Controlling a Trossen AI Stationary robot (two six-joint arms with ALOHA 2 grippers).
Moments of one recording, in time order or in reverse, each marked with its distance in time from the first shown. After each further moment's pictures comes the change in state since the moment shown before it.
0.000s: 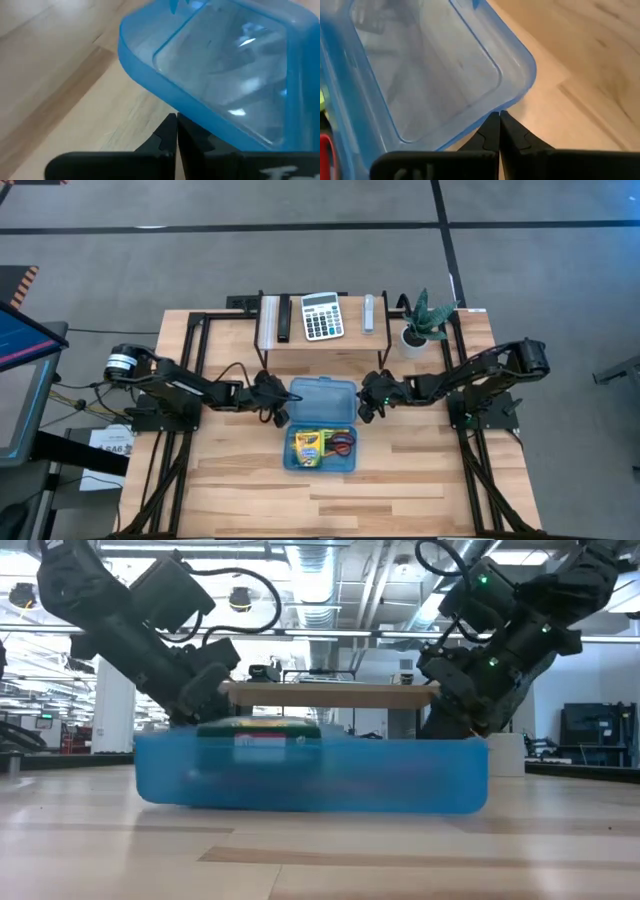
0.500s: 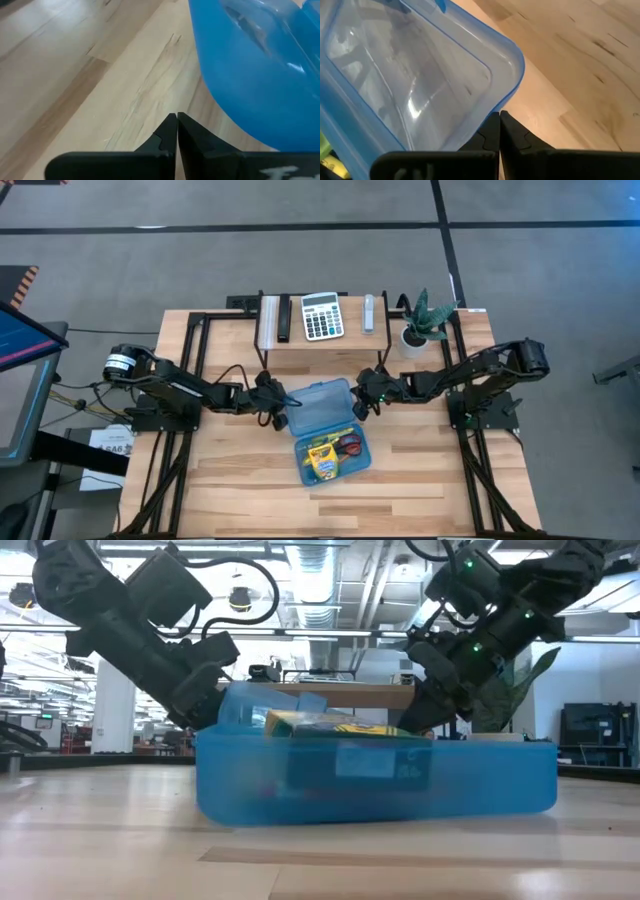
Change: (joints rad) left arm -0.022 -0.005 0.002 0.002 -0.029 0.075; right arm -0.001 0.001 0.085 -0.041 0.016 -0.066
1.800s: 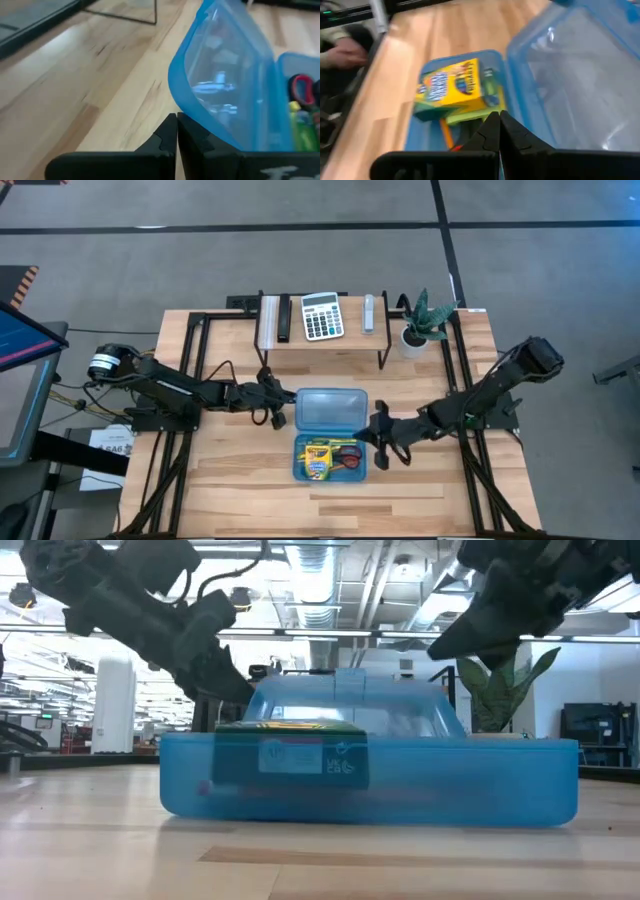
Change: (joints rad) left arm -0.022 -0.136 0.004 0.015 0.021 0.066; right arm 0.431 -0.122 0.006 0.040 0.101 -0.013
